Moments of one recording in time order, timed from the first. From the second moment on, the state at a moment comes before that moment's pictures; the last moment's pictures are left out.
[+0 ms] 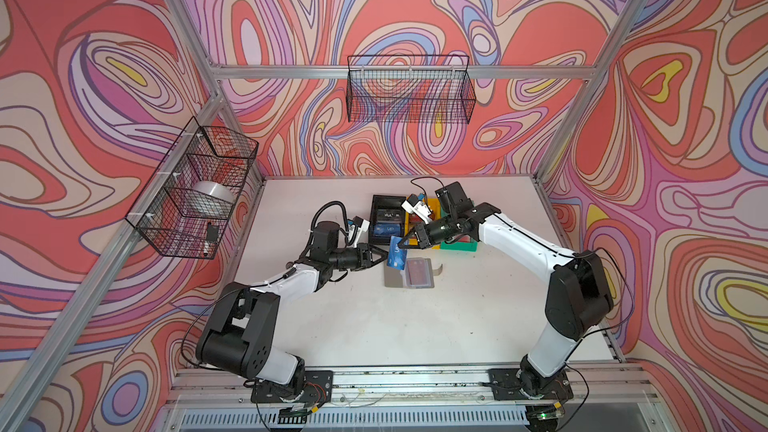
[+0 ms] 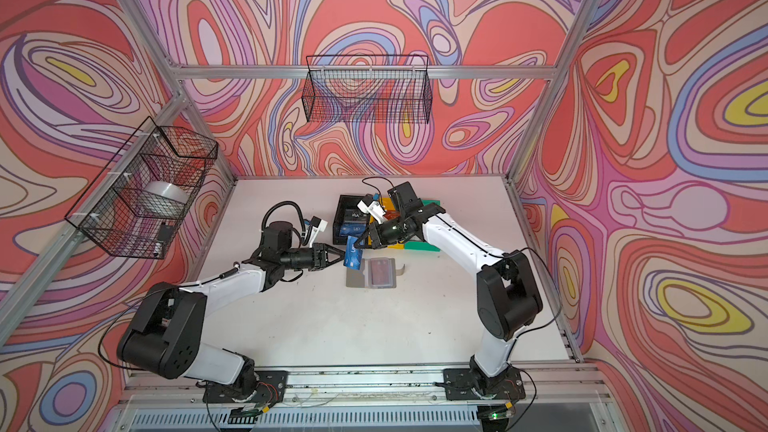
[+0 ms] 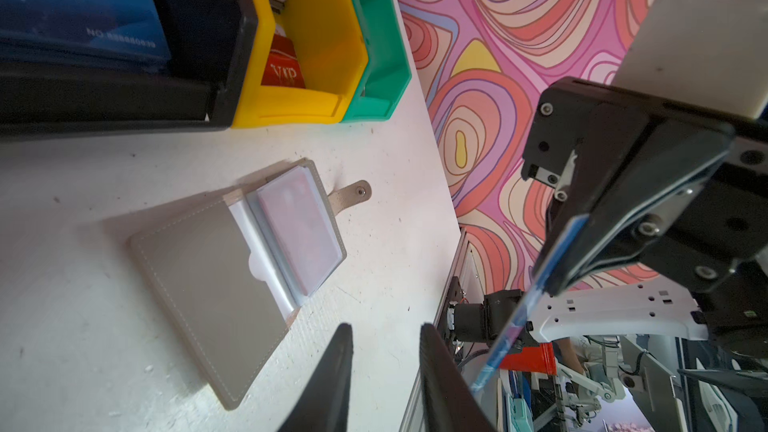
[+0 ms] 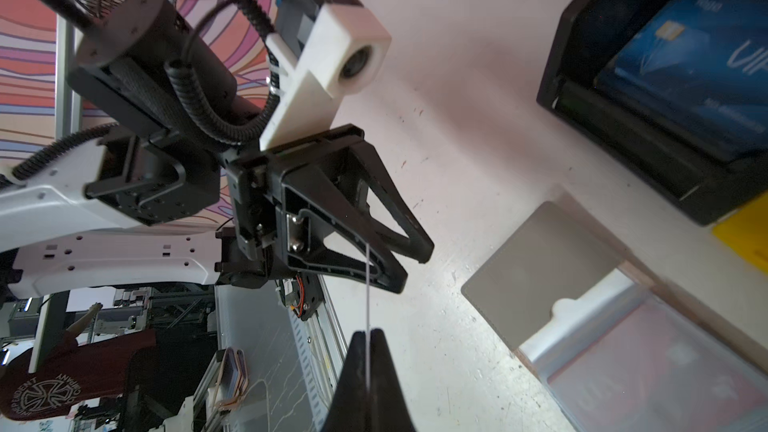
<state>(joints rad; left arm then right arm) -0.29 1.47 0.65 0.34 0.91 -0.72 0.50 1.74 1.44 -0.57 -0.88 0.25</state>
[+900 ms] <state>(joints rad) -0.27 1.42 0.58 0.66 0.87 -0.86 0.47 1.70 1.46 -0.43 -0.86 0.40</state>
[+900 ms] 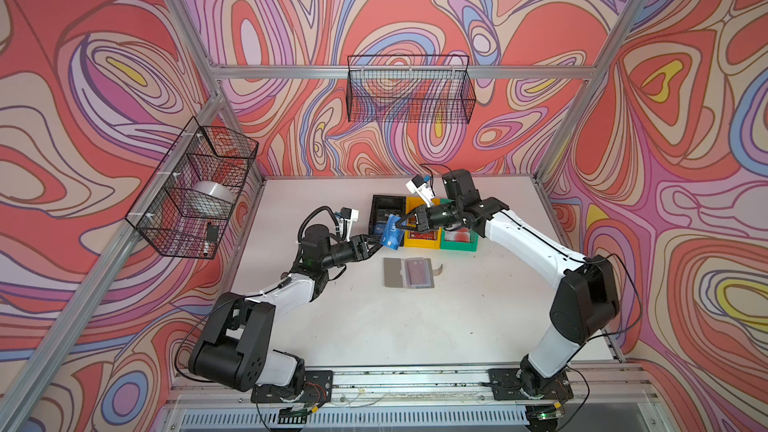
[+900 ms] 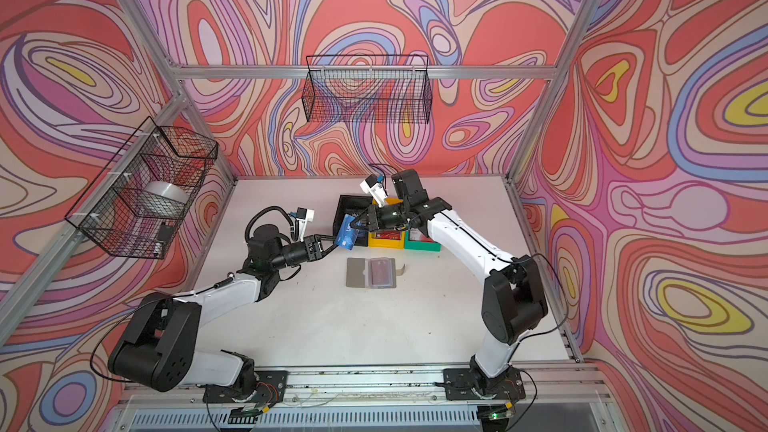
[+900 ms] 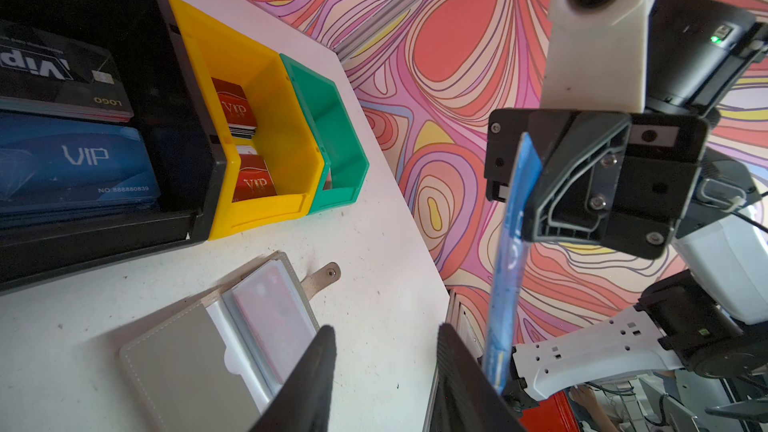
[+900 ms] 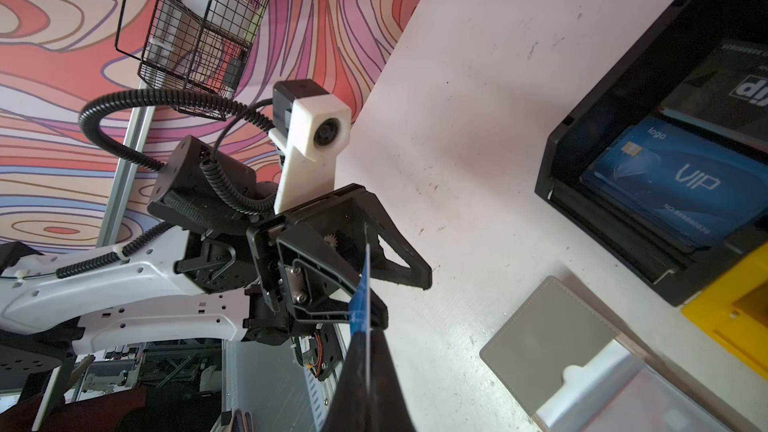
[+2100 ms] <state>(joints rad) -0.24 1.60 0.59 1.12 0.97 -1.13 0.44 1.81 1.46 -0.26 -0.94 0.52</state>
